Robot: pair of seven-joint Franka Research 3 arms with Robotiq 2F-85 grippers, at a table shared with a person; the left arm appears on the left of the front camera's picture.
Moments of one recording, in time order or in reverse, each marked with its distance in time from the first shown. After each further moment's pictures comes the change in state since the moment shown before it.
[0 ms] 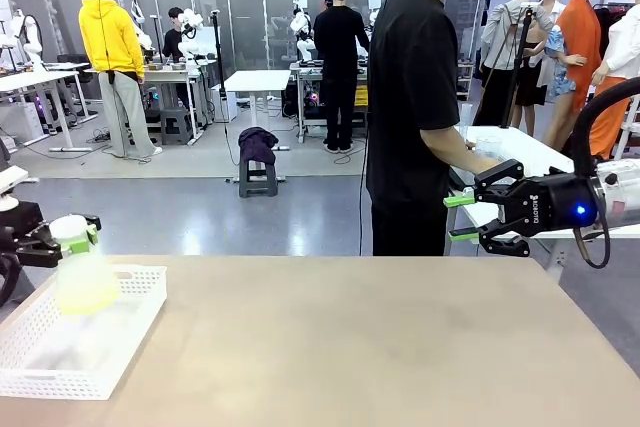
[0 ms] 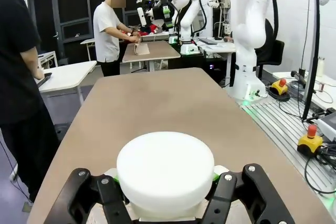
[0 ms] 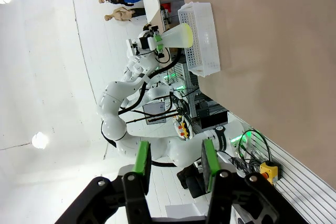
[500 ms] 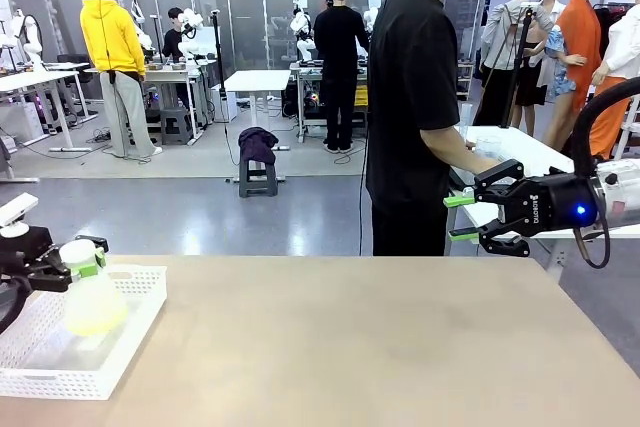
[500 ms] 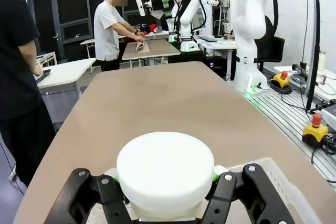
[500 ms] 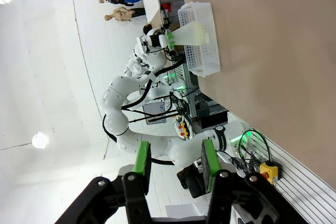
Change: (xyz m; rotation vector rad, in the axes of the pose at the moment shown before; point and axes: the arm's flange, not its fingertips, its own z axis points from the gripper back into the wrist) left arm -0.045 -0.002 -0.006 -0.004 -0.011 -0.016; right arm 0.000 0.000 0.000 0.000 0.000 0.000
